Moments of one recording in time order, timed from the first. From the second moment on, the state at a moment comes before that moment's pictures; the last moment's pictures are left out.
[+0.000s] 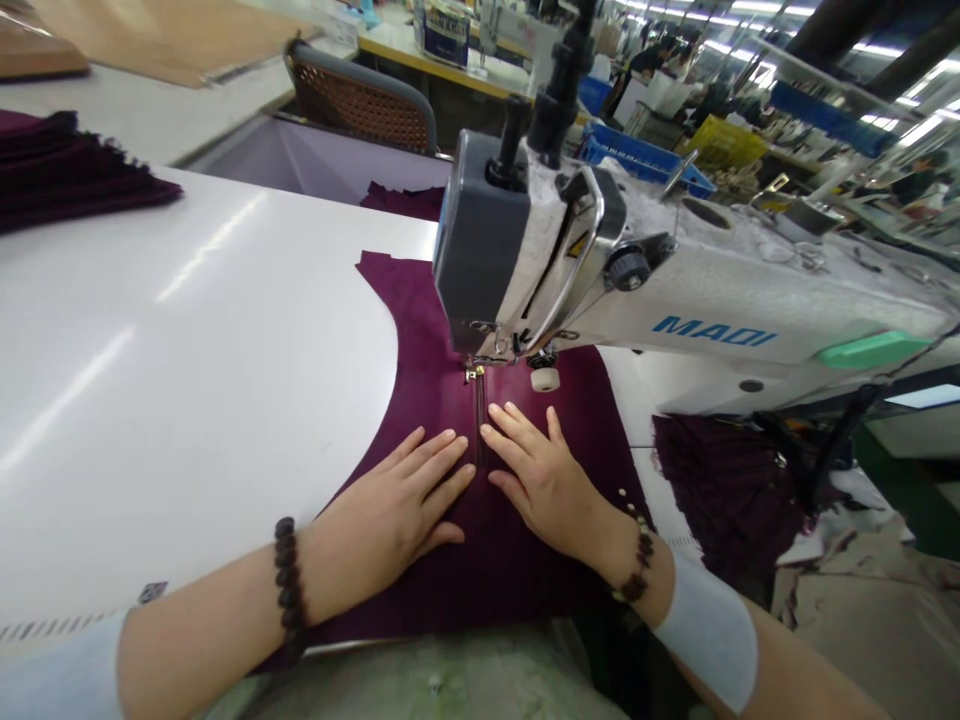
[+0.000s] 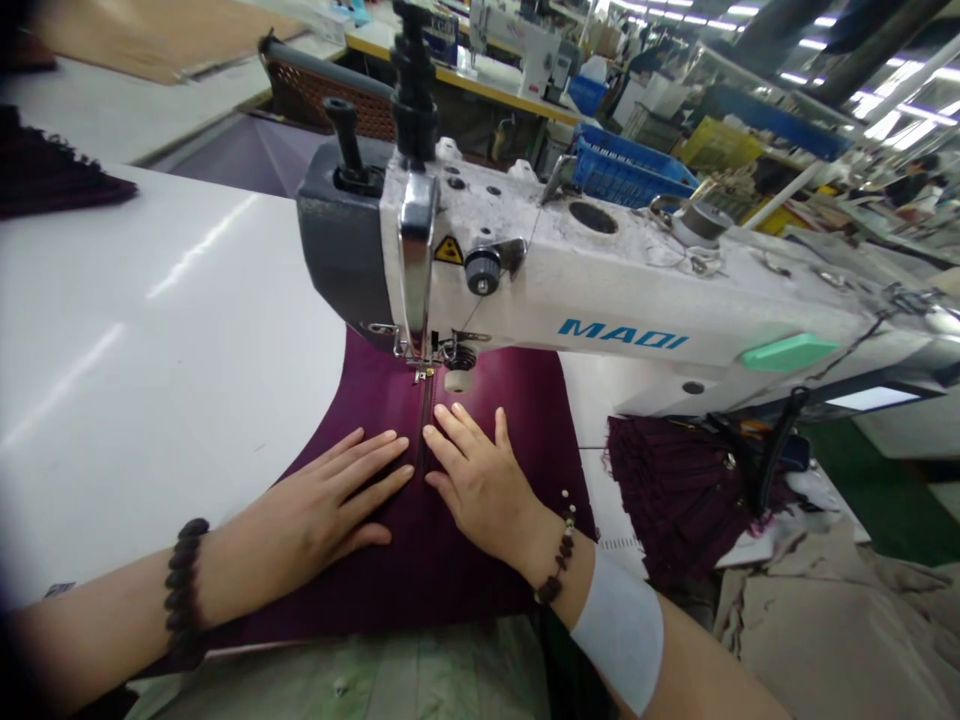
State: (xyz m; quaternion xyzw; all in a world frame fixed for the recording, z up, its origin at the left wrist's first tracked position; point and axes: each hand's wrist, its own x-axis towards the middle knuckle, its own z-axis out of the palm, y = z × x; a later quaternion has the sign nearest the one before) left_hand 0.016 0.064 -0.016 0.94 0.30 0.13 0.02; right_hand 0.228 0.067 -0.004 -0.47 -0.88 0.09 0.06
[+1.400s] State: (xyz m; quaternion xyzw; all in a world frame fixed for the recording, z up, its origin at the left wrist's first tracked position) left_hand 0.018 0.144 -0.021 0.94 0.32 0.12 0.04; right_hand 0.229 0.154 -0.005 -0.48 -0.87 0.06 0.02
